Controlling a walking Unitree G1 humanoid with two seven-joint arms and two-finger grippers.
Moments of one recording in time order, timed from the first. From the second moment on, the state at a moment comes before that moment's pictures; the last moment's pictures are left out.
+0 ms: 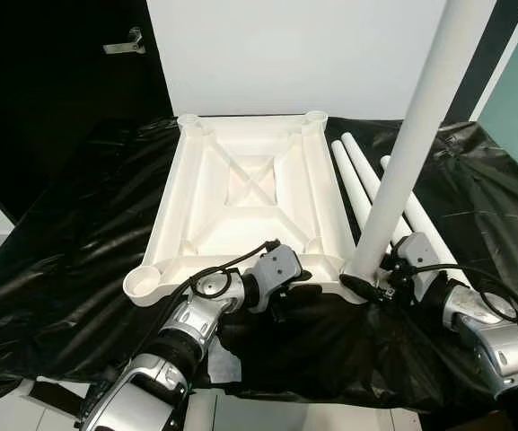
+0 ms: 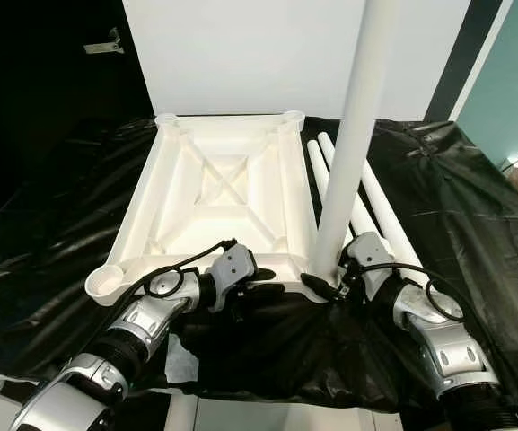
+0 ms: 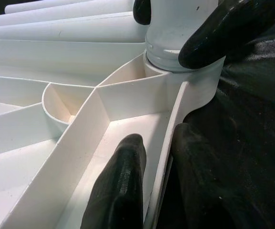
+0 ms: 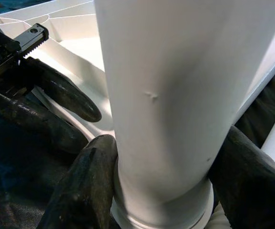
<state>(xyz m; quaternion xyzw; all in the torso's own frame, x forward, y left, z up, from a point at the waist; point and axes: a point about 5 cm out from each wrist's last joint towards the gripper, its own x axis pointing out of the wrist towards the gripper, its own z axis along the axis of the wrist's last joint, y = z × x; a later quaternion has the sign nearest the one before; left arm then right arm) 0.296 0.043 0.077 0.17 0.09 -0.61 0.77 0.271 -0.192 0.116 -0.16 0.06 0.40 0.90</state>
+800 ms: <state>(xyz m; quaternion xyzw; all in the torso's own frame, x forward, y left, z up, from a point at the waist) 0.300 0.053 0.075 0.17 0.11 -0.59 0.78 0.256 -0.138 0.087 -0.04 -0.01 0.06 1.00</state>
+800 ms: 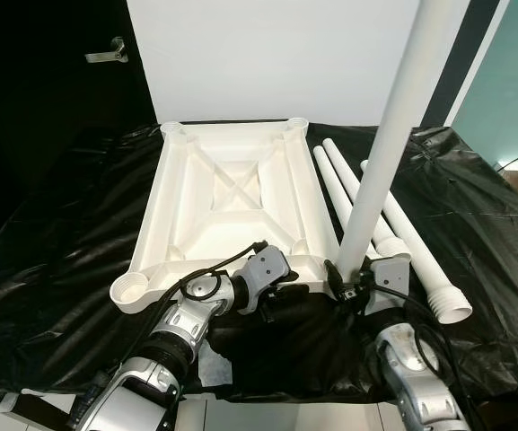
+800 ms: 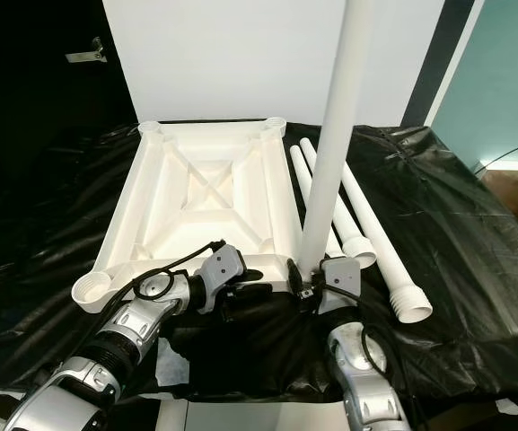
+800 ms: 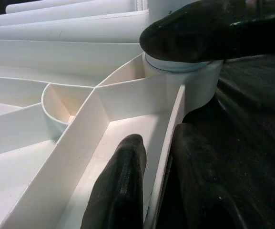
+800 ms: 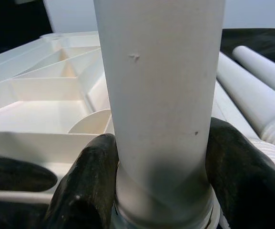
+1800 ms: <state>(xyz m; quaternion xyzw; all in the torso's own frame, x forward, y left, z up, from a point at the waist) 0.296 0.042 0.078 0.17 0.09 -0.61 0.77 0.274 -0.171 0.112 -0.10 0.04 0.31 0.95</state>
